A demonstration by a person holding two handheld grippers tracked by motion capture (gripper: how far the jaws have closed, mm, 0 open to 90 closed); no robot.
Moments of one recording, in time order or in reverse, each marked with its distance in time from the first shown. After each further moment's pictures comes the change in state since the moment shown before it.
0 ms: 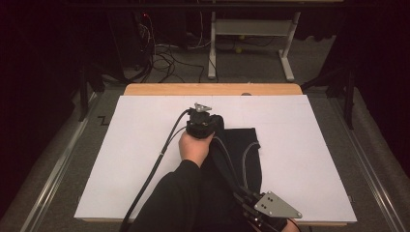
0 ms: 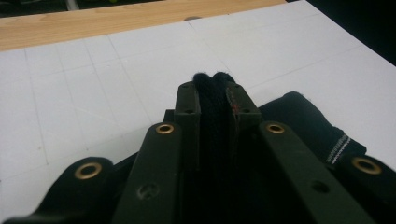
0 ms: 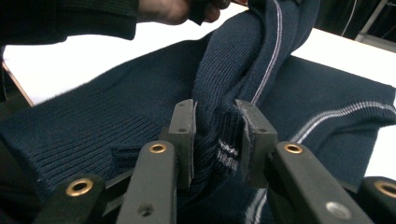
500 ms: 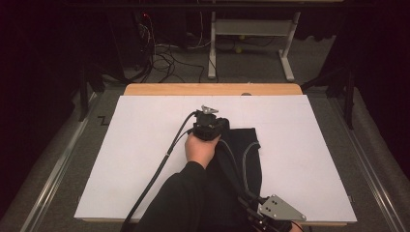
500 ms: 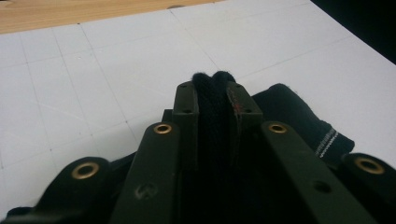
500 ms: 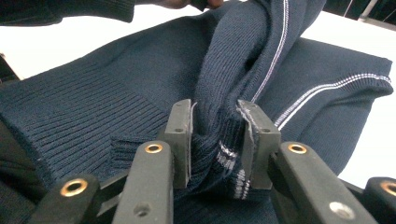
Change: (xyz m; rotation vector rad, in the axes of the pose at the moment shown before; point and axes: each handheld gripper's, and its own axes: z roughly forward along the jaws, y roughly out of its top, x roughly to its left) left arm -0.012 -0.003 0.013 0.027 -0.031 0.000; right arm -0.004 -0.013 -0.007 0.048 -0.003 0.019
